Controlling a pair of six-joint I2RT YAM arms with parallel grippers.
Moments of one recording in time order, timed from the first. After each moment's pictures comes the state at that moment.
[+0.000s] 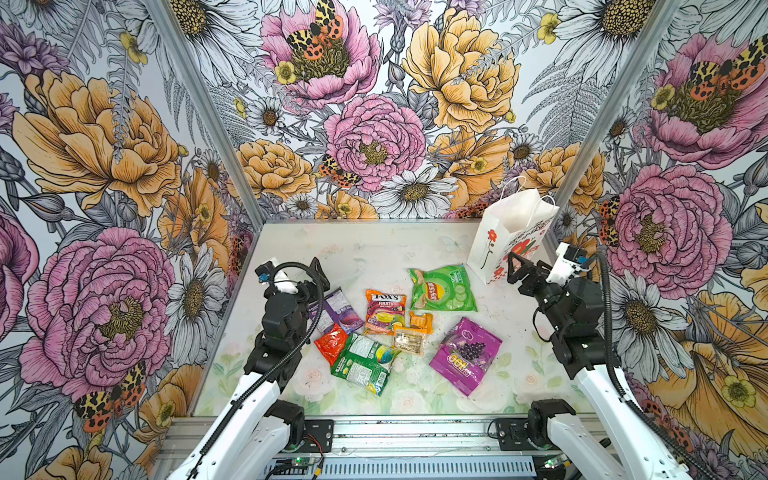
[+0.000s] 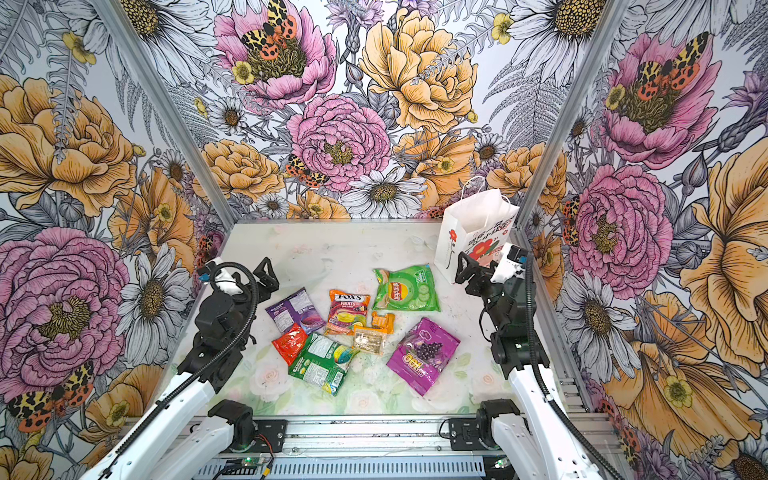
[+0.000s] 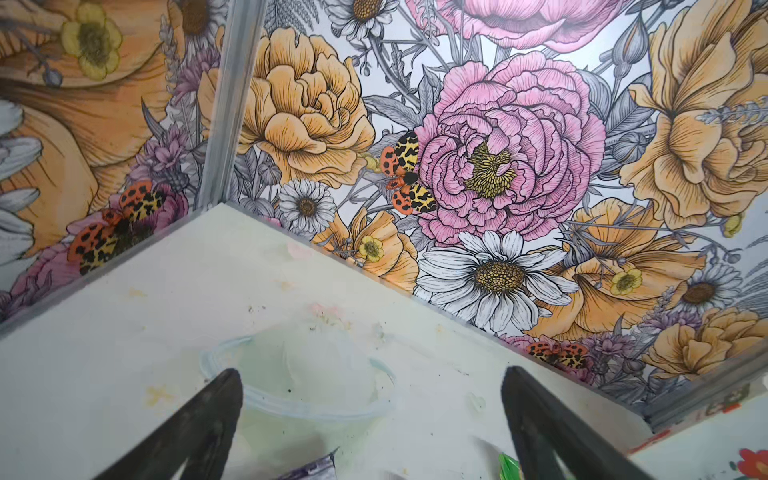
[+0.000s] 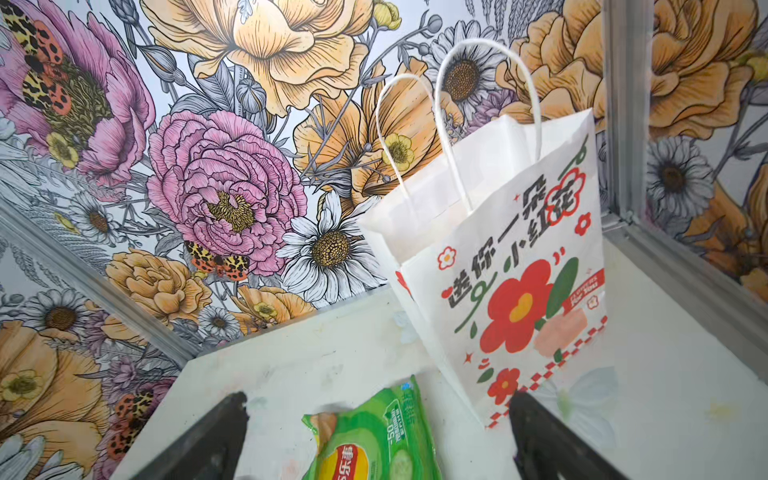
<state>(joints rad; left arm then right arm) -0.27 0.69 0.46 0.19 -0.38 -0.52 0.03 0.75 0.64 -0.03 -0.13 0.49</state>
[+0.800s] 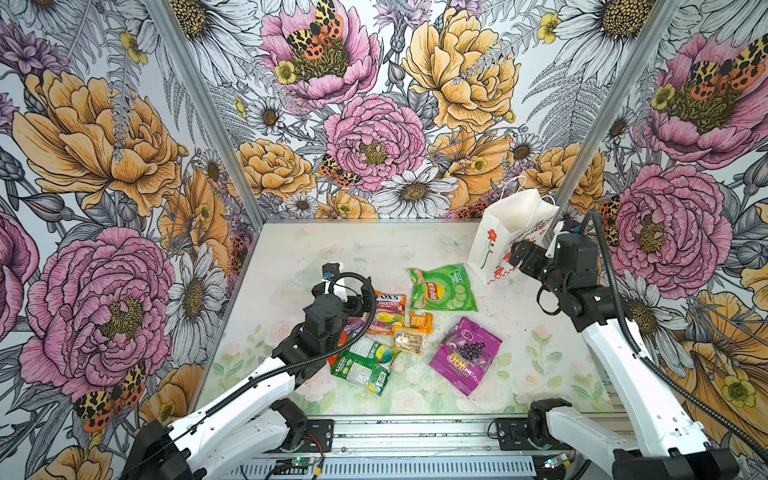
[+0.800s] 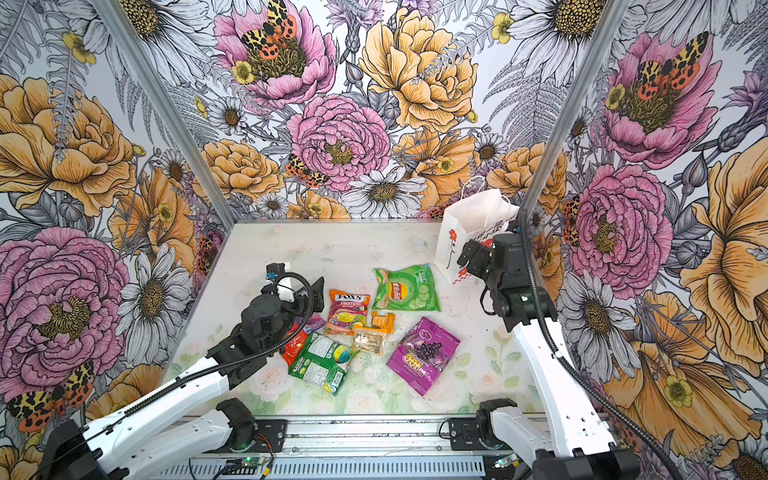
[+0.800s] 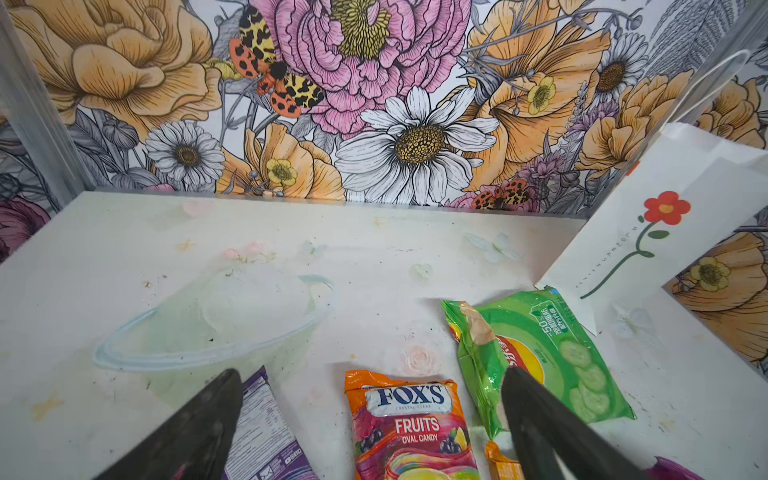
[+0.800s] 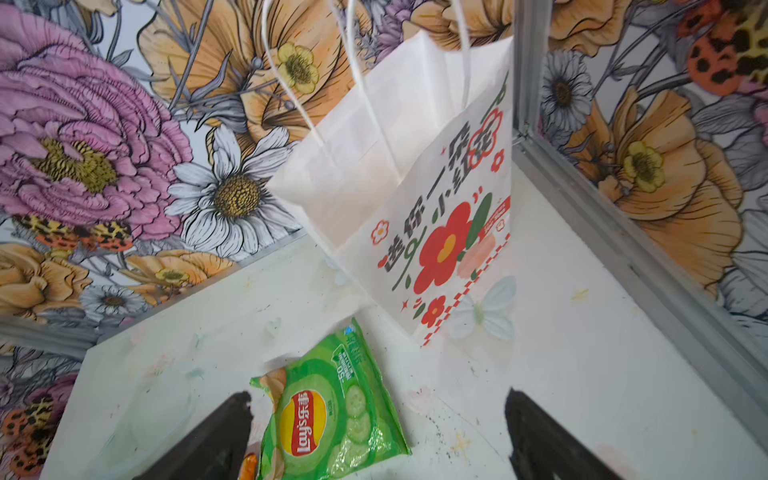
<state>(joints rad) -0.69 0.88 0.55 0.12 -0.51 -0.27 0.06 1.09 1.22 -0.64 0.12 0.50</state>
